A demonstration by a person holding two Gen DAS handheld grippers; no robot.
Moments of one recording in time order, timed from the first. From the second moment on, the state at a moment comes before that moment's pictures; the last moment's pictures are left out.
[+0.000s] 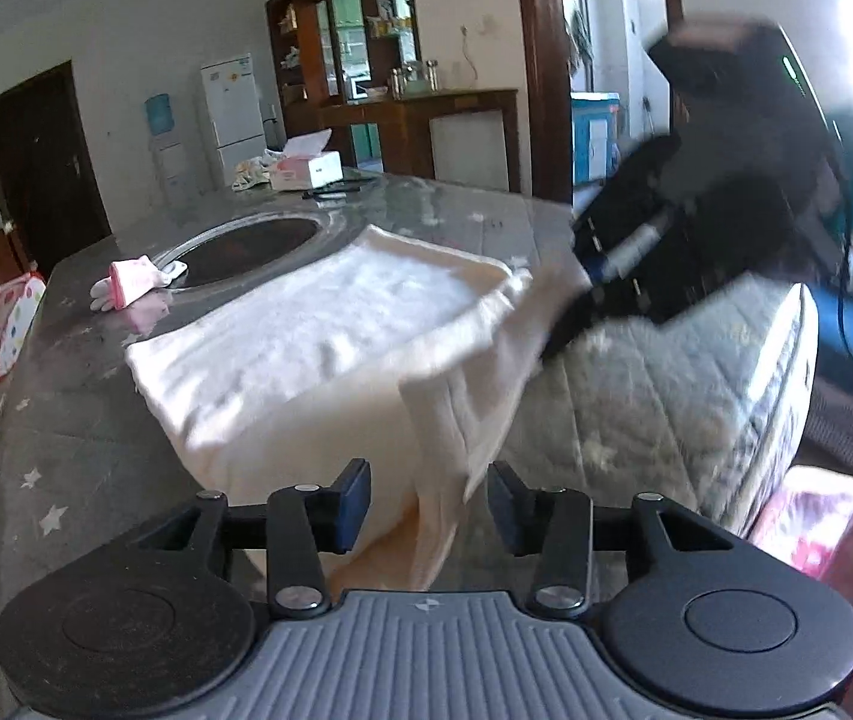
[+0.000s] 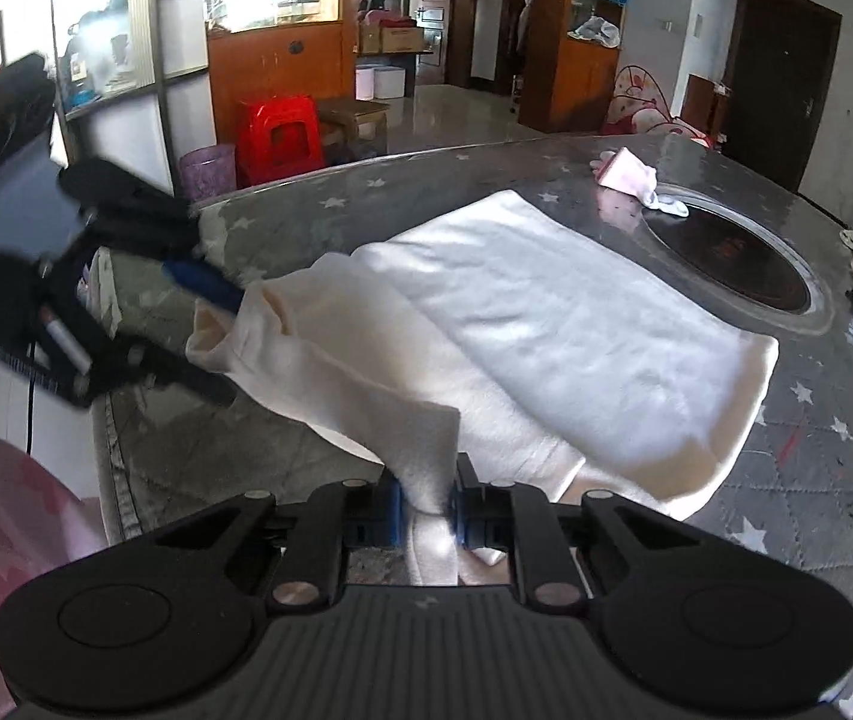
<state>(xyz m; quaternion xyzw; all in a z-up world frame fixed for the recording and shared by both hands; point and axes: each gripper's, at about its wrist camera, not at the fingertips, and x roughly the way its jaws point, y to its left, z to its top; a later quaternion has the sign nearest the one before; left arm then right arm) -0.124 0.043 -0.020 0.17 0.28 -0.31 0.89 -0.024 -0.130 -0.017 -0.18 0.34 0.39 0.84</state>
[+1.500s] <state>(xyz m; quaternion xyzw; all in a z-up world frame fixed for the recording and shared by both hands) -0.157 0.074 0.049 0.13 0.26 -0.31 0.91 -0.088 -0.141 0.054 -0.18 0.33 0.43 0.82</state>
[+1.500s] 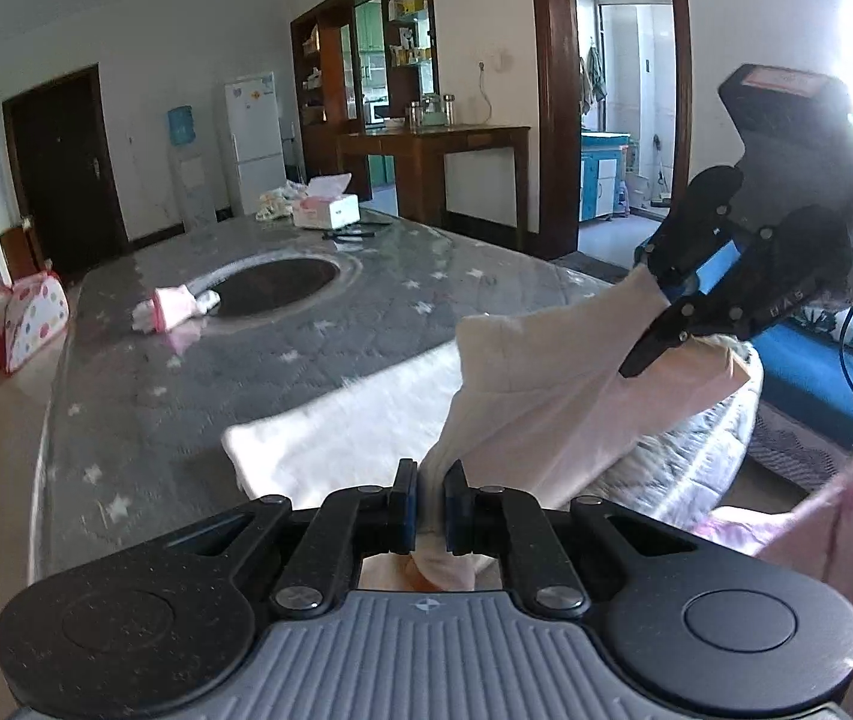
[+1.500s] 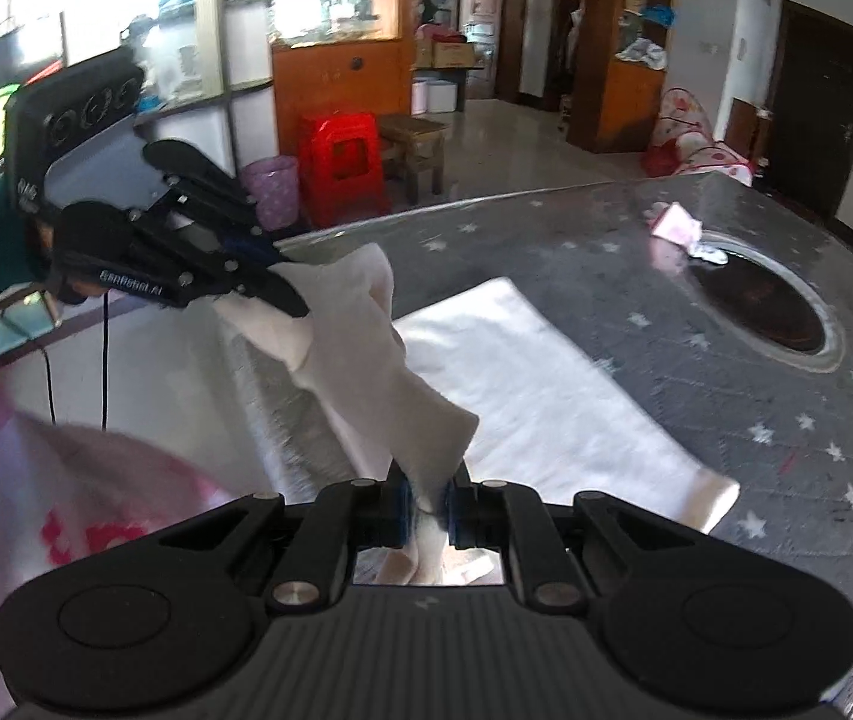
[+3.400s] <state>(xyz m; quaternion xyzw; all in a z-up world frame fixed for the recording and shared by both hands) -0.050 0.062 -0.015 0.07 0.34 -0.21 0.92 0.021 -0.186 -0.027 -0.14 0.36 0.20 0.90</state>
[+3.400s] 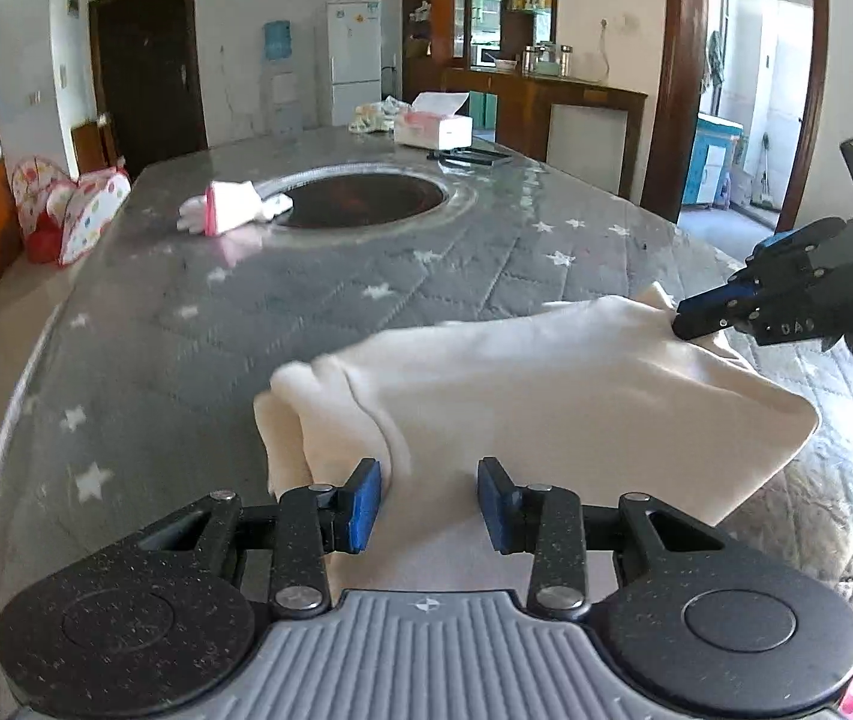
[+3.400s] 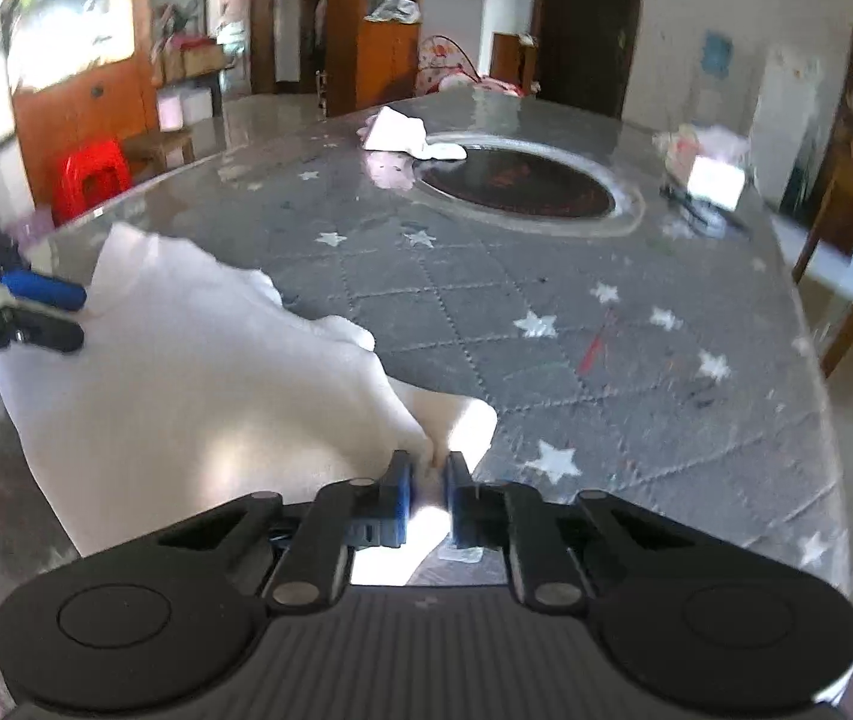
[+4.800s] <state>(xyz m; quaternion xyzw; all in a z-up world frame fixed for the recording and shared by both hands) 0.035 0.019 -0.022 -0.02 0.37 -0.25 0.89 0.069 -0.132 -0.028 -0.09 0.36 0.28 0.89</state>
